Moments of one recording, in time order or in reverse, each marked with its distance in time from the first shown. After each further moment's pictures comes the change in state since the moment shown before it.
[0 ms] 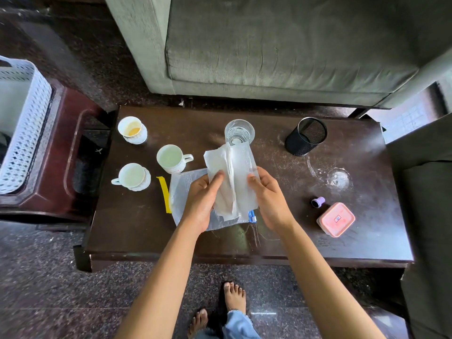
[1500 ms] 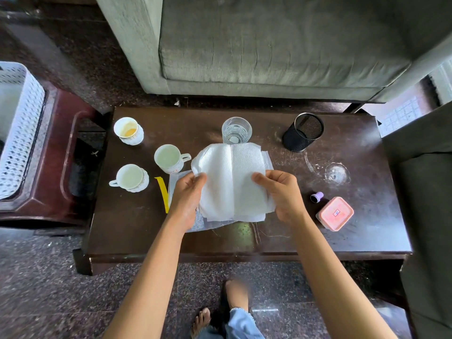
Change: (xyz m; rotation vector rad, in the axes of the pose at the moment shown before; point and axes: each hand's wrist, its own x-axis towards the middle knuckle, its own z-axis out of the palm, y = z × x) left_hand 0.006 0.006 -0.026 0.174 0.072 0.010; right_hand -0.001 -0.006 -0.024 -0.054 0.234 0.084
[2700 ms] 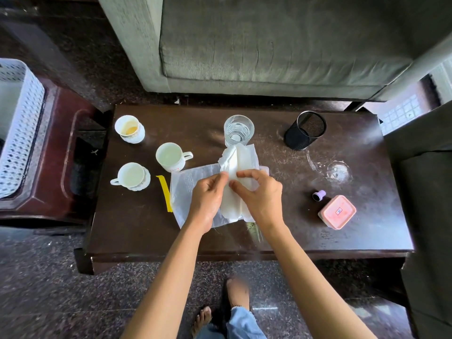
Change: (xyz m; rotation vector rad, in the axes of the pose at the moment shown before) left_hand -0.013 -0.006 0.025 0.091 -0.039 0.050; right_hand -0.025 -0.001 0.050 -0.528 0.186 -0.321
